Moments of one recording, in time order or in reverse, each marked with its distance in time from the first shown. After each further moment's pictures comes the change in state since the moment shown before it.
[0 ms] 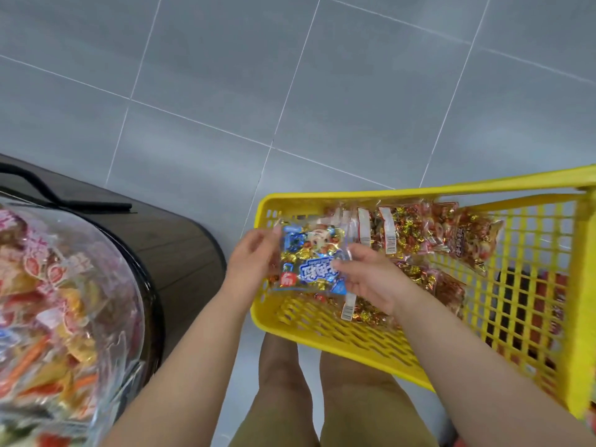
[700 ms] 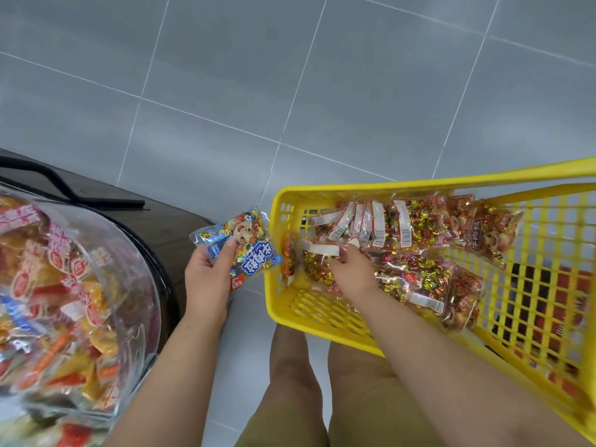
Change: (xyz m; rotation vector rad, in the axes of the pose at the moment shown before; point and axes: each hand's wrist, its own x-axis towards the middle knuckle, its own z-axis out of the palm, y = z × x) left_hand -0.012 -0.023 -0.065 -0.213 0.295 0.111; right_hand 0.053 0.047 0.038 -0.621 0.404 -0.183
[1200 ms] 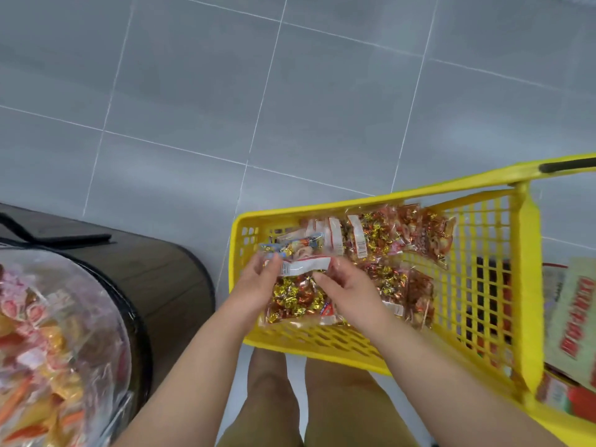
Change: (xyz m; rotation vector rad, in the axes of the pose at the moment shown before) left_hand -0.040 0.021 0.092 0.250 -0.495 -0.310; right_hand -0.065 -0.017 -0.077 0.254 -0.066 -0.246
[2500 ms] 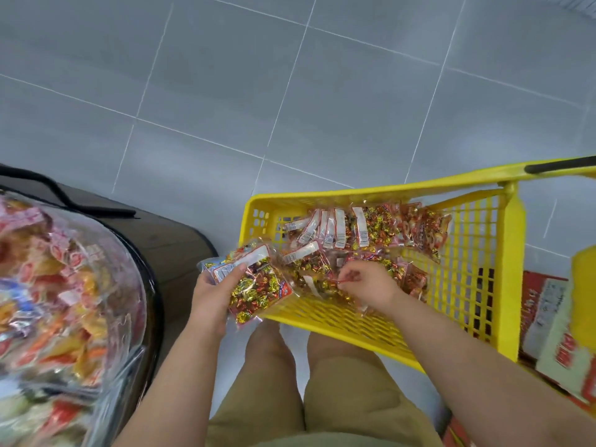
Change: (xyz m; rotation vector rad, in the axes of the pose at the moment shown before) left_hand -0.044 -0.052 -0.051 -0.295 0.362 -0.045; right_hand 0.006 0.049 -0.045 -0.446 -0.185 0.011
